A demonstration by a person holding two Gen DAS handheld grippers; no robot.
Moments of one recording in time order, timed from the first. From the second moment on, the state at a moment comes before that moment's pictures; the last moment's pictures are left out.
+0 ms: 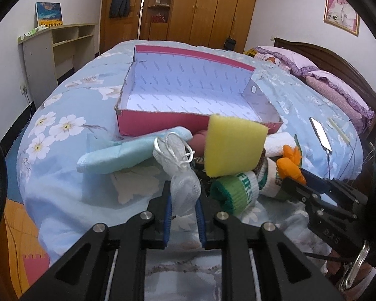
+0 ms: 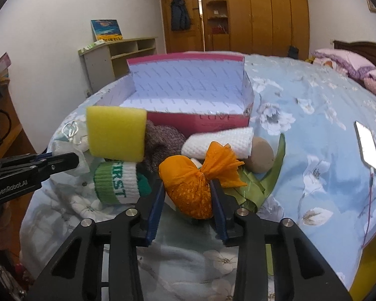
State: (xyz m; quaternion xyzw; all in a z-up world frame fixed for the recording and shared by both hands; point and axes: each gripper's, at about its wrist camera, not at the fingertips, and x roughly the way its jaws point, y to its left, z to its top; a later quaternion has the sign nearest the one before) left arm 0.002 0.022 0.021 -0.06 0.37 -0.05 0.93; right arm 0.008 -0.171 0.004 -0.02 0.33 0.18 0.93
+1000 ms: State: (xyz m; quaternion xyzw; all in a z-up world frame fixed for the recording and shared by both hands) left arm 0.048 0.031 0.079 -0.04 0.31 -0.03 0.95; right arm 0.037 -0.173 0.062 -0.03 0.28 0.21 0.93
